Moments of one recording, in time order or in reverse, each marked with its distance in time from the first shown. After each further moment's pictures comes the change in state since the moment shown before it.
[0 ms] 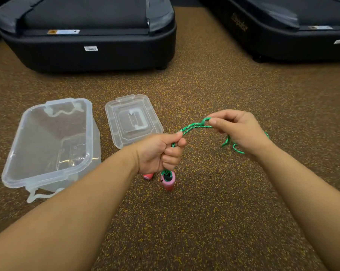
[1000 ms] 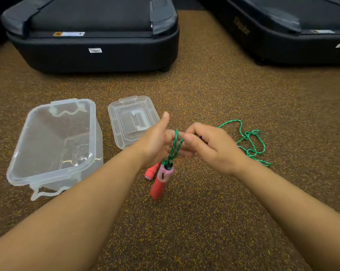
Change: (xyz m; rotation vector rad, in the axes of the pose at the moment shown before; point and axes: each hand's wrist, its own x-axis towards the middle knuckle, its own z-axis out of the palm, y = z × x) left_hand -0.002 0.009 0.009 0.214 0.212 0.126; right_hand -0.023 -0.011 0.048 -0.527 -0.187 -0.438
